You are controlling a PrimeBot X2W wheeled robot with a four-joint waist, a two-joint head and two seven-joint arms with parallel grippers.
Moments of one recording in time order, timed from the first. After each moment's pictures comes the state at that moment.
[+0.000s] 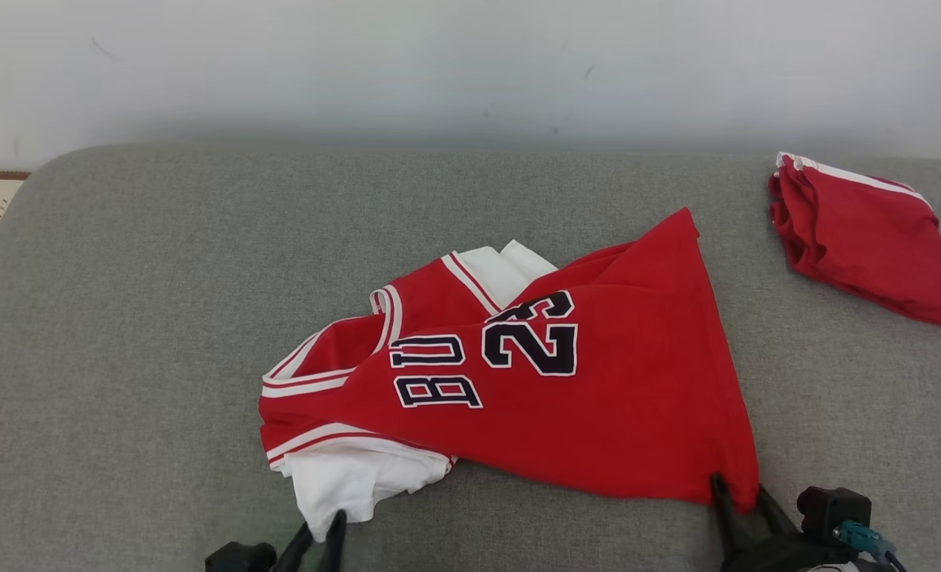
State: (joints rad) left arm -0.22 0.05 -0.25 0.53 -0.26 -0.06 -0.26; right arm -0.18 -0.17 0.21 0.54 0.29 0.13 -0.17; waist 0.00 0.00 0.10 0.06
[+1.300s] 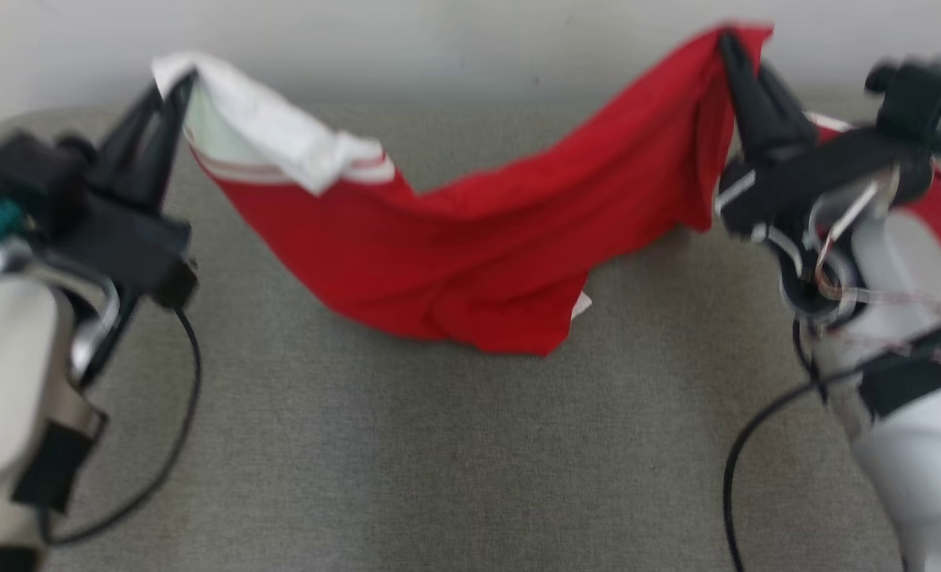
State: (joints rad) left arm -0.84 0.37 -0.27 0.19 -0.20 -0.13 -0.10; right arm -0.86 -0.31 0.44 0.36 0.67 0.13 -0.03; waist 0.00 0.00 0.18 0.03
